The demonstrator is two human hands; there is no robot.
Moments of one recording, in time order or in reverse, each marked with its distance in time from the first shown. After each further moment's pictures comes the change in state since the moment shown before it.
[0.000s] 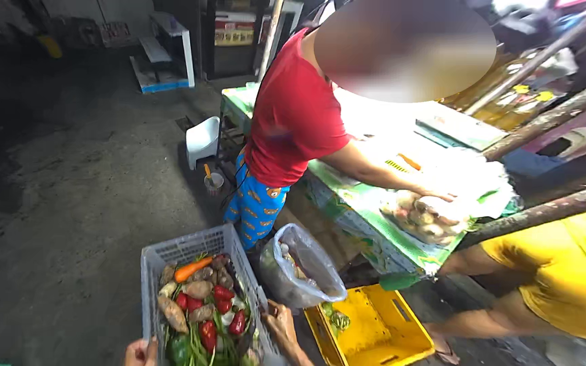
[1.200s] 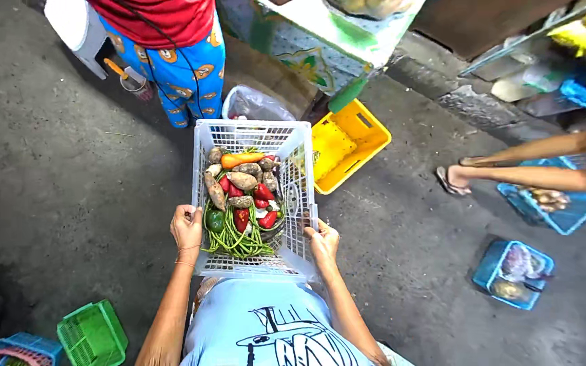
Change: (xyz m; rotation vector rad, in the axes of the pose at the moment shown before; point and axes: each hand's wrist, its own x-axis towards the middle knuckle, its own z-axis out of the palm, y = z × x) left_hand -0.079 0.106 0.153 0.240 -0.509 0.496; right_hand -0.132 0.186 -0.068 0.475 0.569 0.471
